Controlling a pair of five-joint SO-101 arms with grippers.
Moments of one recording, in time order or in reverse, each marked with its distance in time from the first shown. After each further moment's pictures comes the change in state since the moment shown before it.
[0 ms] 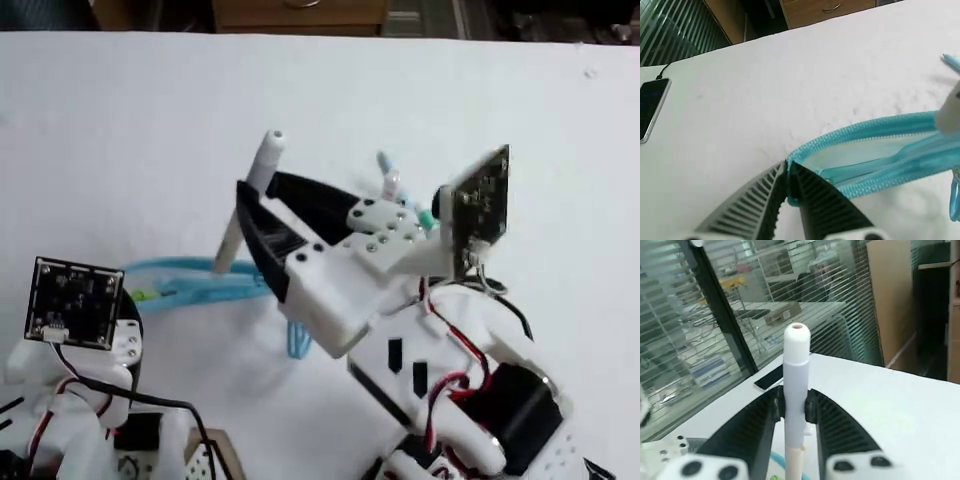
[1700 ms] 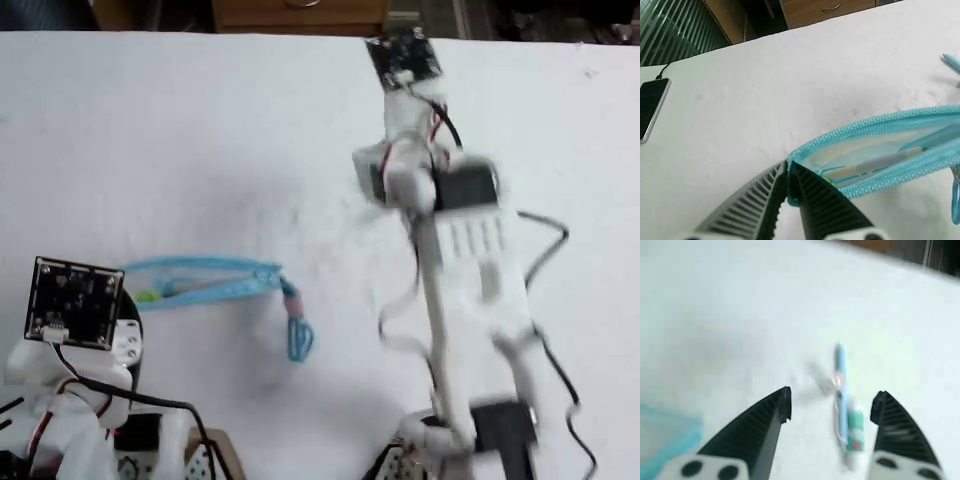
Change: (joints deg) left arm 0.0 0.0 0.0 0.0 0.0; right arm 35.7 44.7 -15.0 21.5 28.3
